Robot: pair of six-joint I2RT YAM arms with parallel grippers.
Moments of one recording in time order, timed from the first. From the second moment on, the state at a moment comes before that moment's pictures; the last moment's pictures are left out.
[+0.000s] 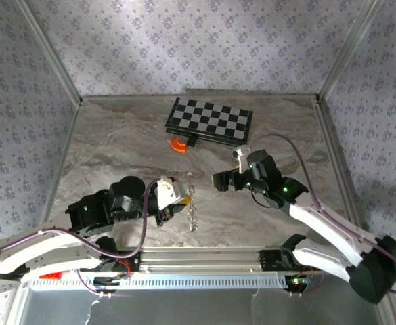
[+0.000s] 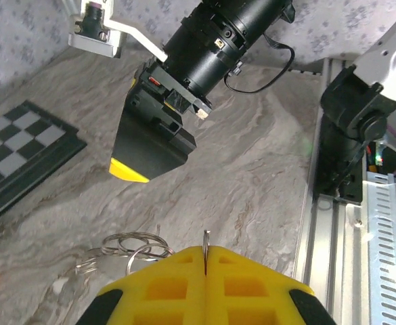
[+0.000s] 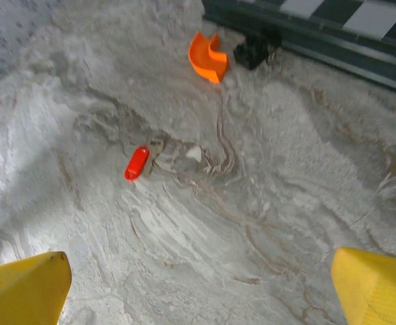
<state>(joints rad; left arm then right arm) -1.18 0.77 0.89 -0.52 0.02 0.05 0.67 1.05 0.75 -0.34 -0.11 0.34</state>
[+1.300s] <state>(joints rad) -0.90 0.52 0.67 -0.50 -0.16 -0.07 0.80 2.05 1.38 -0.22 -0.31 0.43</state>
